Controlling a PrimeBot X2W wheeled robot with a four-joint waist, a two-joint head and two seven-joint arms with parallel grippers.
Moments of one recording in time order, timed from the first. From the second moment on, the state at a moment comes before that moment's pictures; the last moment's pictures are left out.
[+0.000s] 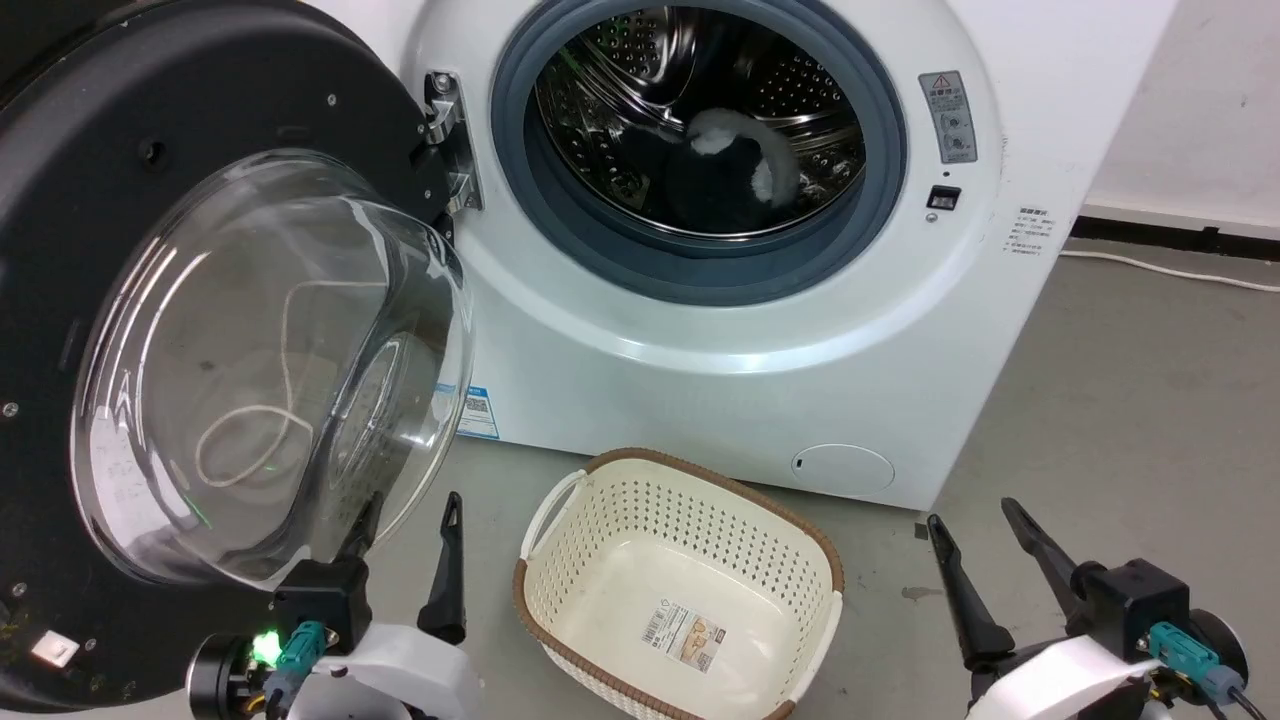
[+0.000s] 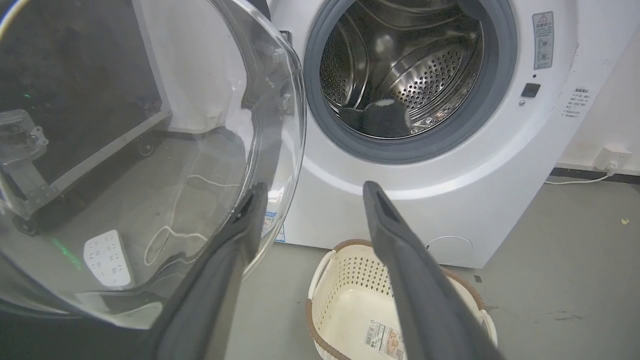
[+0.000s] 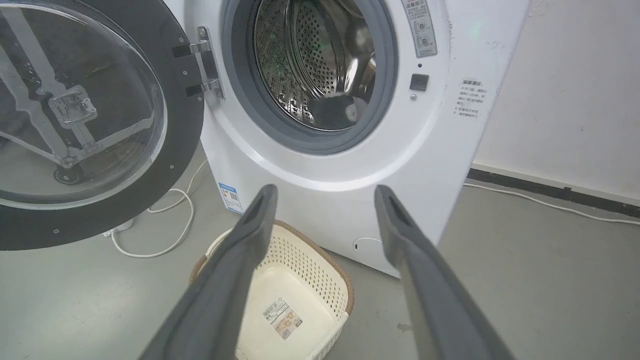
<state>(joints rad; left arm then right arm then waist) -0.01 0.05 -0.05 0.03 -0.08 0.00 -0.04 0.02 -0.05 0.02 0.02 0.08 0.13 -0.04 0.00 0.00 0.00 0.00</state>
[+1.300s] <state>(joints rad) -0.17 0.08 0.45 -0.17 -0.19 0.03 -0.12 0.07 -0.05 0.04 0.07 0.23 0.13 -0.12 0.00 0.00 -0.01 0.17</state>
